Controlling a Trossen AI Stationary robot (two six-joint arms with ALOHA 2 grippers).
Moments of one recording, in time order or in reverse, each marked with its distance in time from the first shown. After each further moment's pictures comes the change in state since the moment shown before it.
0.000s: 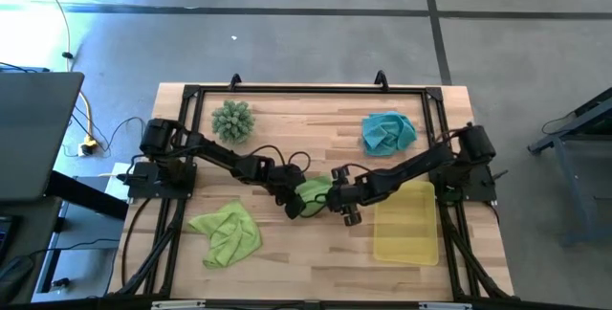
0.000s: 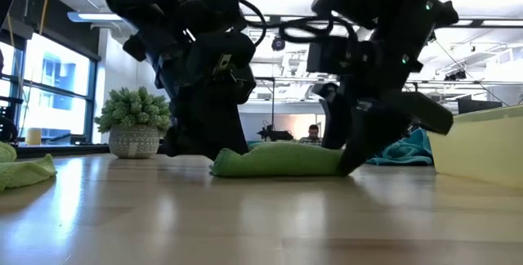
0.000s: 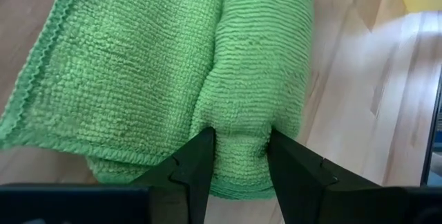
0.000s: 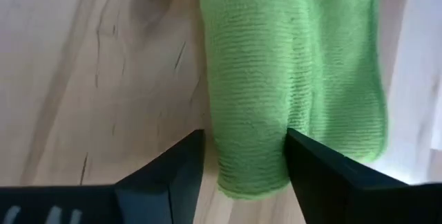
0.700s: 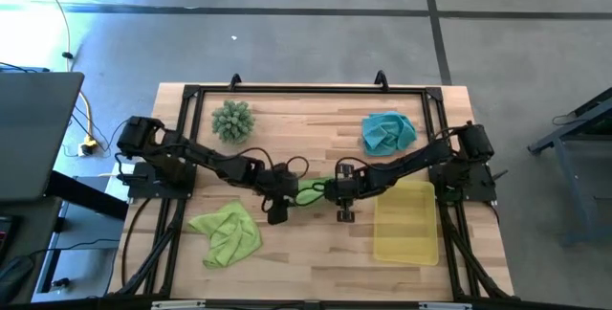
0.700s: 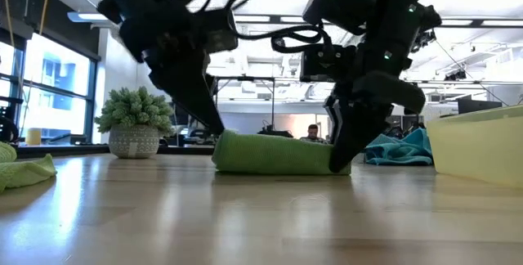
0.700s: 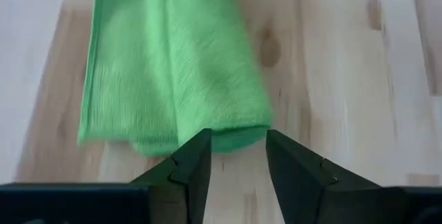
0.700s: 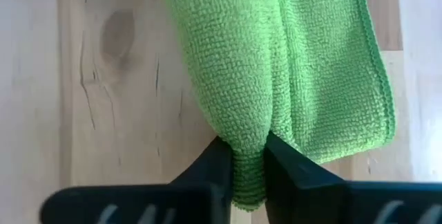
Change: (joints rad) left arm -0.075 -0.201 -0.004 -0.168 -0.175 0.516; right arm -0.043 0.045 0.006 -0.051 -0.123 0.317
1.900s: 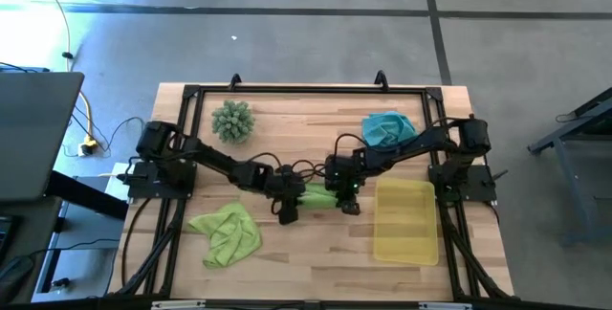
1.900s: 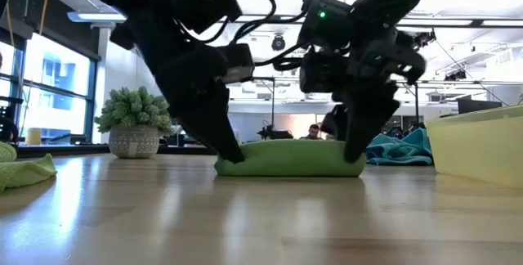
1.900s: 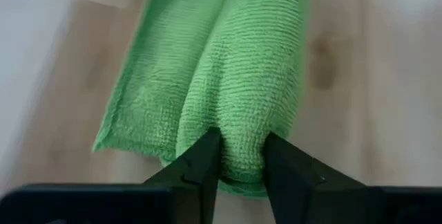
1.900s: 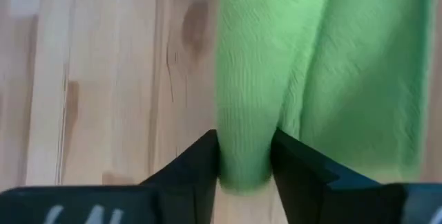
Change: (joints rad) left arm 0.004 0.177 0.008 0.123 -0.055 -0.105; right arm -0.185 -0.049 -0.011 0.019 -0.493 -0.113
